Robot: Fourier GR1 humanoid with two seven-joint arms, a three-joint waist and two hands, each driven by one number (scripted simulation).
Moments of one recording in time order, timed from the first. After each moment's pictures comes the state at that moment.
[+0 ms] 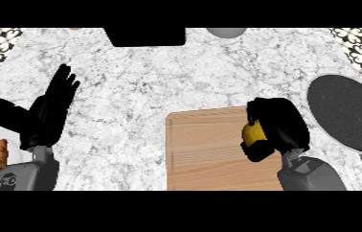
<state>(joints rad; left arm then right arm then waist) -0.15 0.19 0.11 -1.58 0.13 0.07 0.23 -0.21 -0.18 0.26 -1.73 1.18 0.40 0.35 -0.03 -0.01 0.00</state>
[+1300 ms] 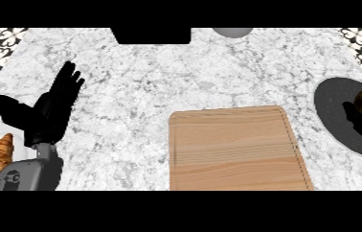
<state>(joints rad) -0.17 0.17 0.10 -1.59 0.11 0.06 0.24 -0.29 -0.33 -0.32 -2.09 1.06 0.48 0.39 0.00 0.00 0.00</state>
